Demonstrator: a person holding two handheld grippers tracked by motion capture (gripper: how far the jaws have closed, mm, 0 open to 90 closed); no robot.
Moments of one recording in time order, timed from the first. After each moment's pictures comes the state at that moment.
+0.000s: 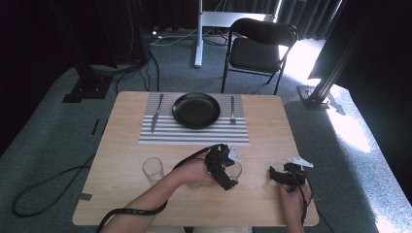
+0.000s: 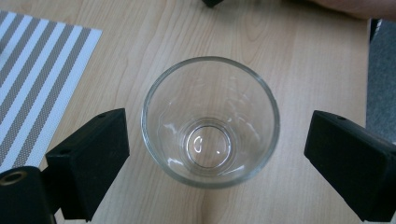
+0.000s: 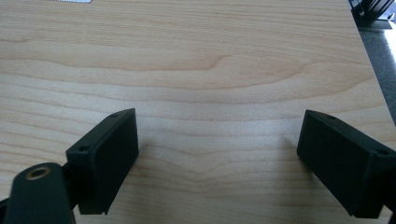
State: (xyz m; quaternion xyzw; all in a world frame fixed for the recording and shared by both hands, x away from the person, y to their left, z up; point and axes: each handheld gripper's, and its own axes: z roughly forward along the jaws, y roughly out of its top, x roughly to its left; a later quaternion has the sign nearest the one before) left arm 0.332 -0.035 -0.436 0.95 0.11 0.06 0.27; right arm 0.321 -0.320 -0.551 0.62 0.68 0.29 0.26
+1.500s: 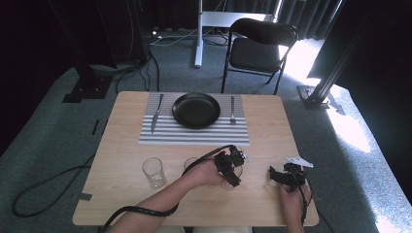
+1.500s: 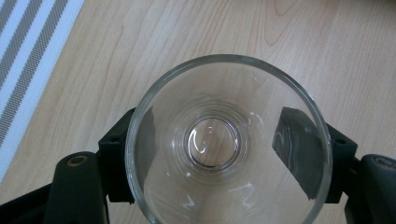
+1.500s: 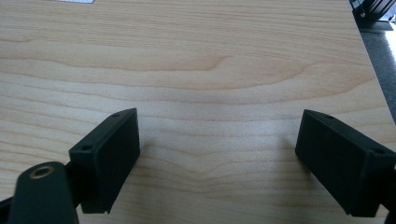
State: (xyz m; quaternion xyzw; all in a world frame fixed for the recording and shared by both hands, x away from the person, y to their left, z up) left arm 0.340 -0.065 -0.451 0.97 0.15 0.06 0.19; right arm 0.321 -0.320 -0.550 0.62 0.68 0.30 0.26
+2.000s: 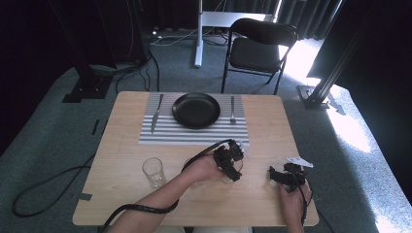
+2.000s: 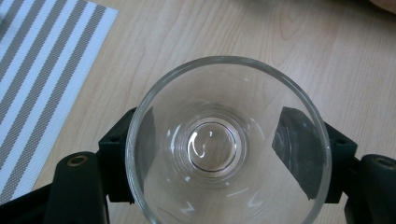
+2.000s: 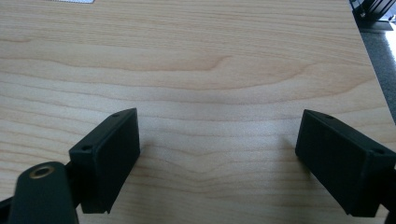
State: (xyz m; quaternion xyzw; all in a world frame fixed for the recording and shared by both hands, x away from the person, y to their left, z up) left arm 0.349 -0.059 -0.435 0.96 0.16 0.07 0.22; right arm 0.321 -0.320 -0.550 0.62 0.68 0.29 0.26
